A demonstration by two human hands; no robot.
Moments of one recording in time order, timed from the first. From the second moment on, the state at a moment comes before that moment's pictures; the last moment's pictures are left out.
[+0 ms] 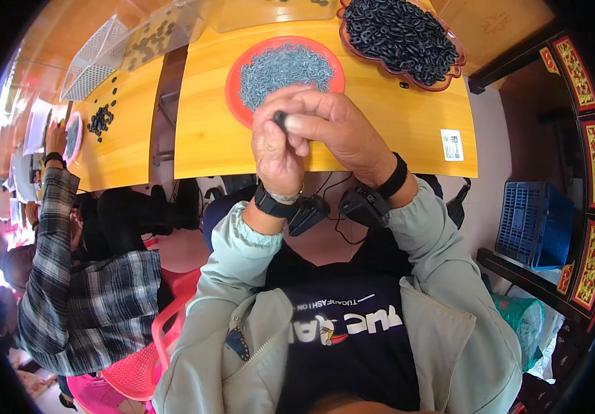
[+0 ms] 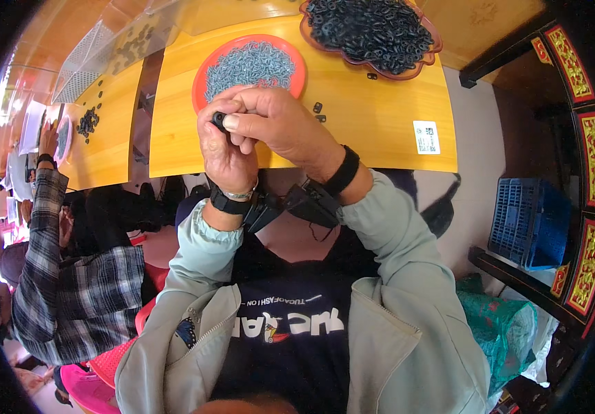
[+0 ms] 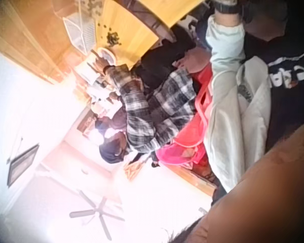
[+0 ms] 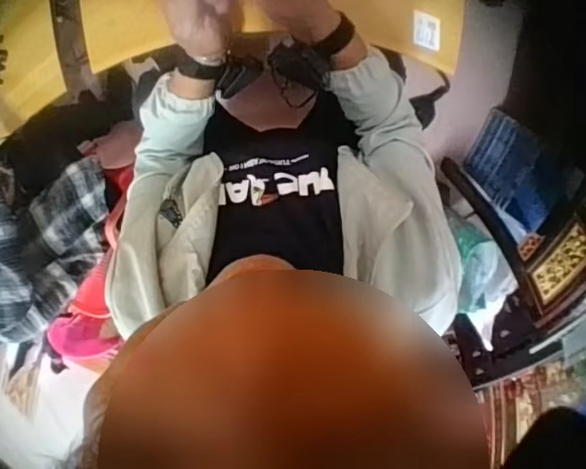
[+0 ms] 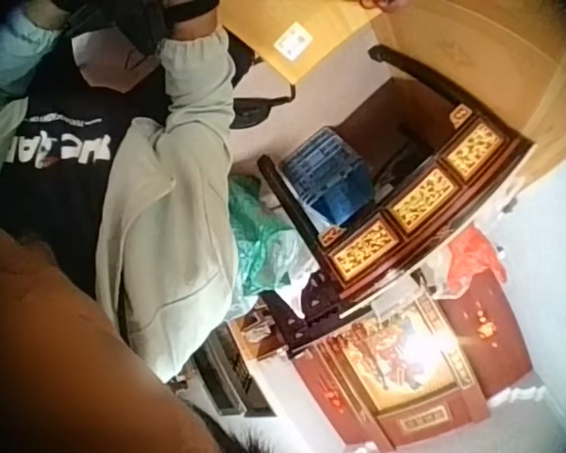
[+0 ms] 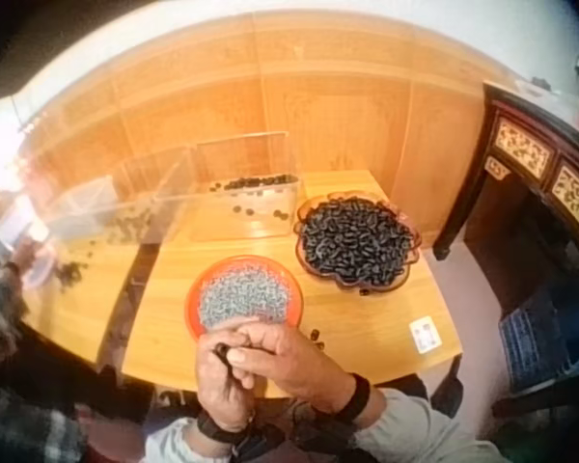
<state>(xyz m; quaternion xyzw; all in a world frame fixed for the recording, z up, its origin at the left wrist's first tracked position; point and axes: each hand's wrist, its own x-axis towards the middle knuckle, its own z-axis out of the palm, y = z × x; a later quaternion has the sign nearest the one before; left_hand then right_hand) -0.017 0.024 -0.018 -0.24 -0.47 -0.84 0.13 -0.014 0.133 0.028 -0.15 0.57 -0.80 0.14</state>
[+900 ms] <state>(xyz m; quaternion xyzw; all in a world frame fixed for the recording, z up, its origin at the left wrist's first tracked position) -0.027 0.017 -0.014 -0.16 -0.35 -0.92 -0.06 -0.022 0.128 0.010 -0.10 0.60 -0.79 0.07</state>
